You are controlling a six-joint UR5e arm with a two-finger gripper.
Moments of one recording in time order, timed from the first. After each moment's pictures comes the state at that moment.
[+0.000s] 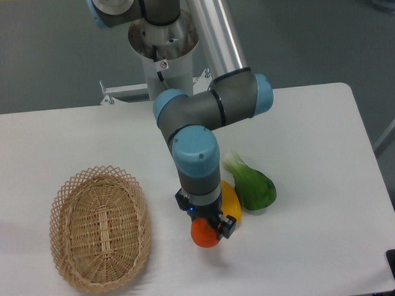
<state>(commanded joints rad) 2.28 -2.12 -1.55 -0.90 1.59 0.92</state>
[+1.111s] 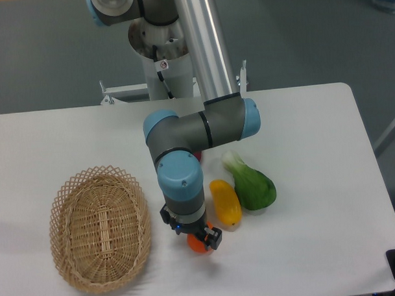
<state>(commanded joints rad) 2.26 -2.14 -1.51 -0.89 1.60 0.84</state>
